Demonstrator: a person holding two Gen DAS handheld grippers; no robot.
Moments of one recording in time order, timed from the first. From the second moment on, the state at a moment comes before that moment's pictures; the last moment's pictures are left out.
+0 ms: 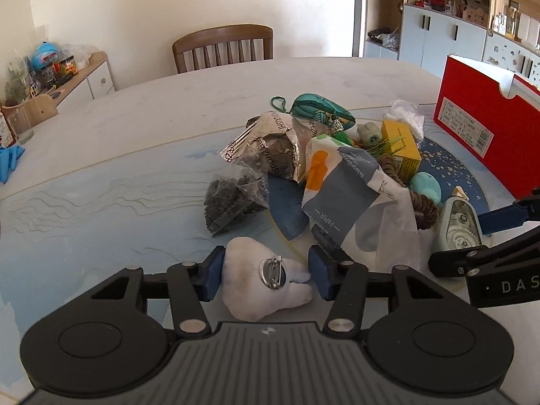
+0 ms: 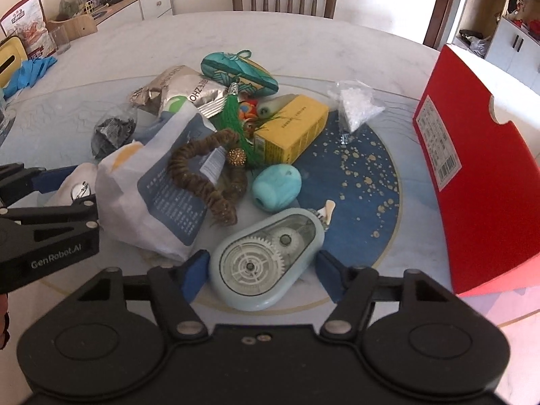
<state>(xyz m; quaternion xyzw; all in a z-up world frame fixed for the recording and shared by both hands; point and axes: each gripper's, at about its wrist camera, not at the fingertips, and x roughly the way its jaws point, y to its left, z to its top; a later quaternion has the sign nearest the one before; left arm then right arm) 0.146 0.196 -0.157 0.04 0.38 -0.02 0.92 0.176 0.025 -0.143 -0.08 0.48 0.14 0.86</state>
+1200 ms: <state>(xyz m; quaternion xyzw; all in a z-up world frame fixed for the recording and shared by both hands) 0.117 0.136 -0.039 0.00 0.31 -0.07 0.95 0.140 -0.074 -0.036 -0.06 0.37 0.16 0.91</state>
